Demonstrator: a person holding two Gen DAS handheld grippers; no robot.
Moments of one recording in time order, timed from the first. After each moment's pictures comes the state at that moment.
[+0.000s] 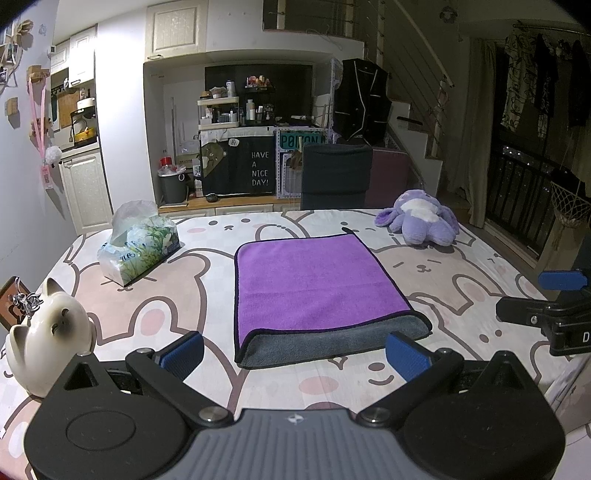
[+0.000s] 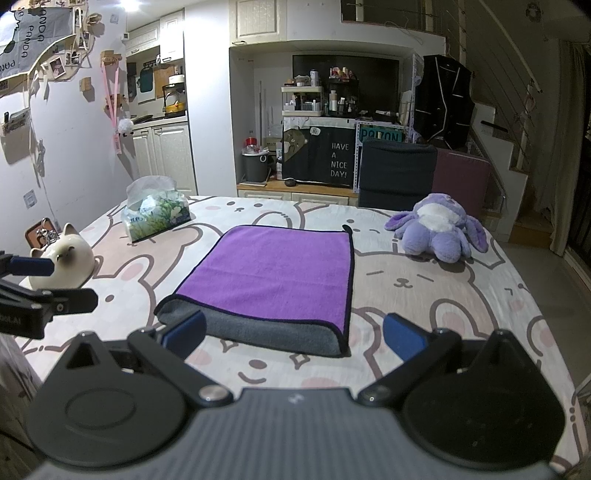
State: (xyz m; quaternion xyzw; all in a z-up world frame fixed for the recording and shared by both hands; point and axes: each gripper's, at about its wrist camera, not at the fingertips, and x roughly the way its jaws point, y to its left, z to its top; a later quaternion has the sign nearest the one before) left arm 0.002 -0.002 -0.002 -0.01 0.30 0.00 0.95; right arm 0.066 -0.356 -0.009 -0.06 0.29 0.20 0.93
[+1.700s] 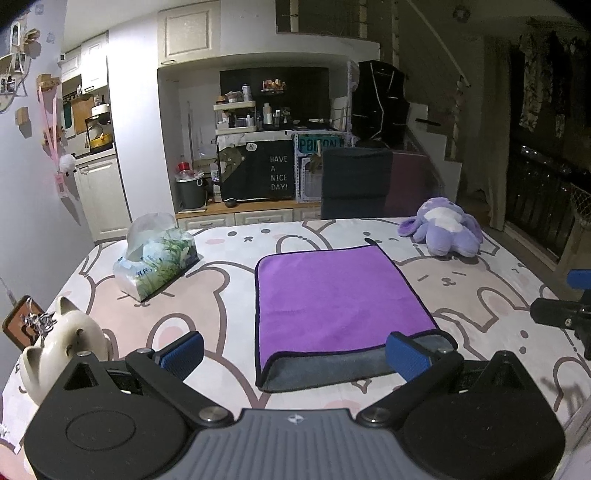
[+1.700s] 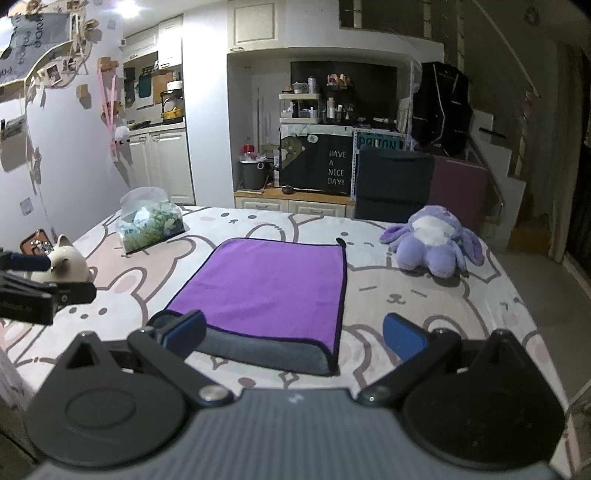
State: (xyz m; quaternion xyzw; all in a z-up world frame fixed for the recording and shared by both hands) left arm 0.027 0.001 0.007 0.00 0.30 0.03 0.95; right arm 0.084 -0.353 -0.003 -0.06 0.28 0.20 0.94
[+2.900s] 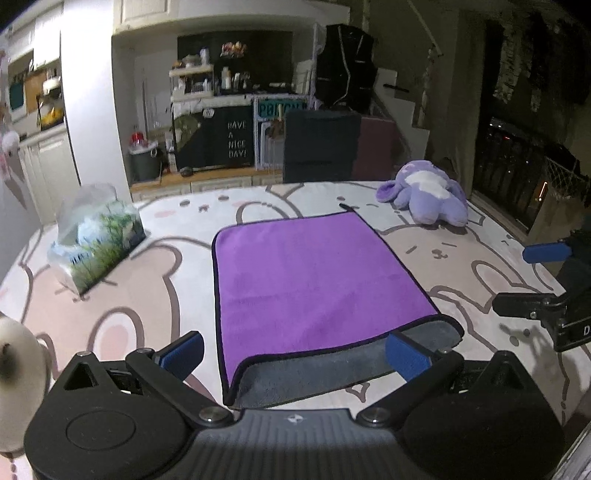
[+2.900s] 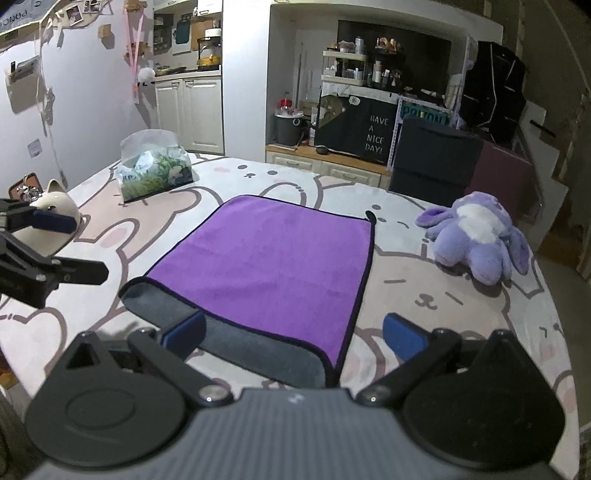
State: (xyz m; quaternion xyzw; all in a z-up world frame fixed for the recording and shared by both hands) left arm 0.115 0.018 -0.048 -0.01 0.35 -0.04 0.94; right arm 0.161 -0.331 -0.039 -0.13 0.34 0.25 0.90
